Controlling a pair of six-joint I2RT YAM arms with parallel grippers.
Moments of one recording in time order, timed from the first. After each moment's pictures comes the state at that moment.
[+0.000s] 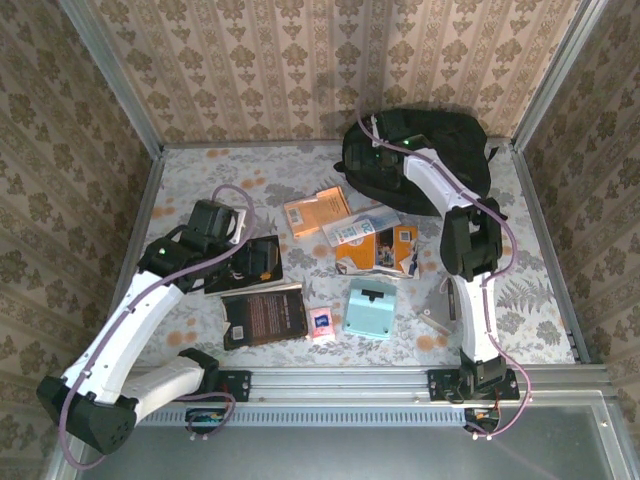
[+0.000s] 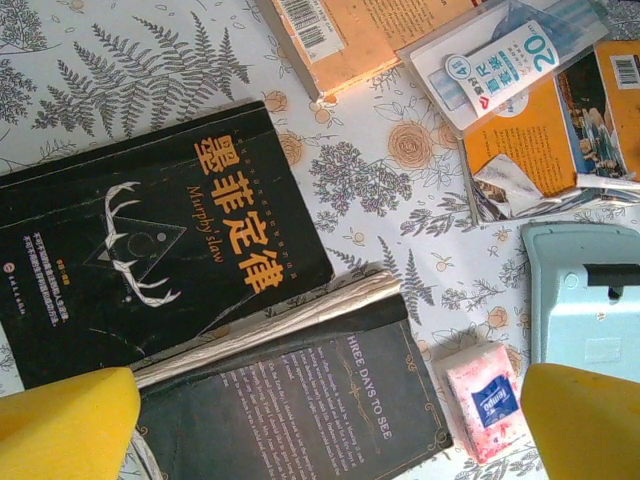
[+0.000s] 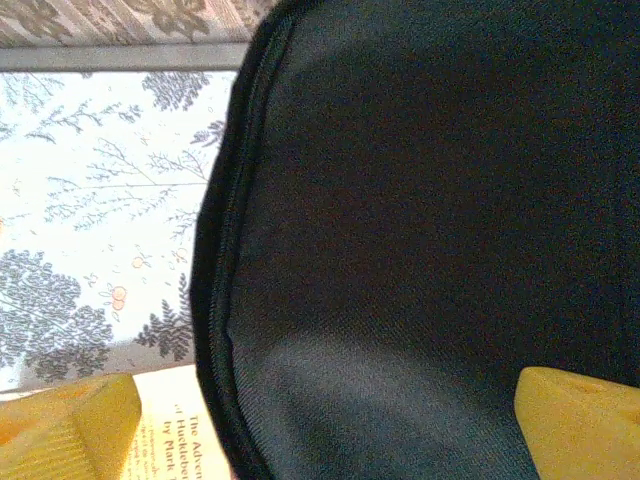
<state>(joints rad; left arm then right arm) -0.51 1.01 1.09 -1.01 0.06 -0.32 0.29 2.26 2.08 -0.64 -0.04 0.24</state>
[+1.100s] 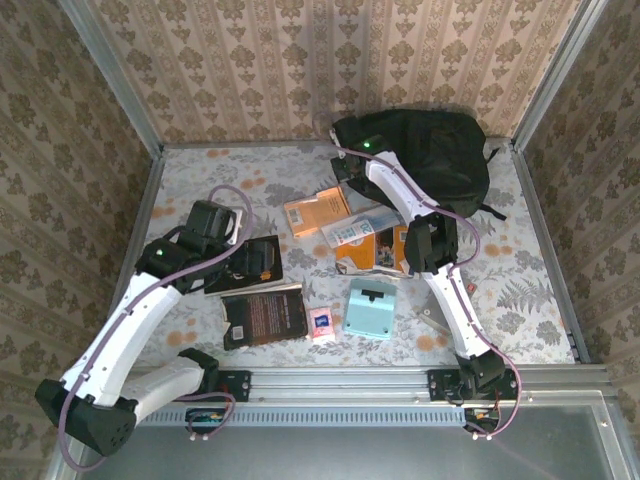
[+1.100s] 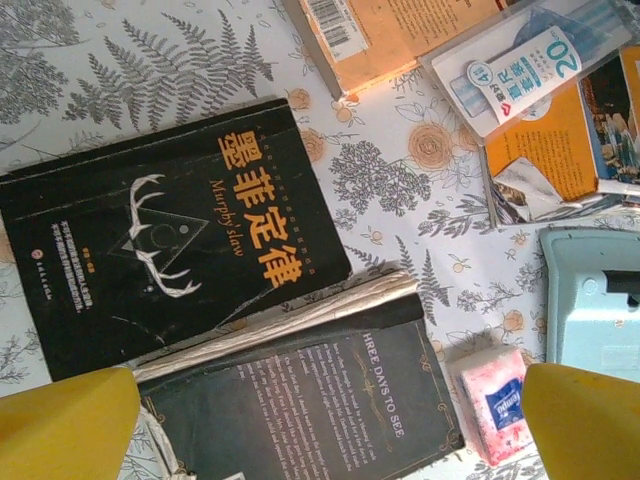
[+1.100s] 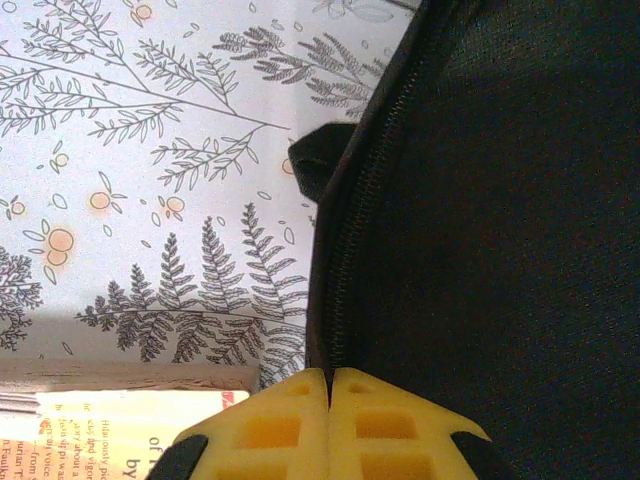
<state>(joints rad) -0.50 1.00 1.09 -1.04 0.00 -0.33 0.42 2.59 2.59 -0.94 0.17 0.02</state>
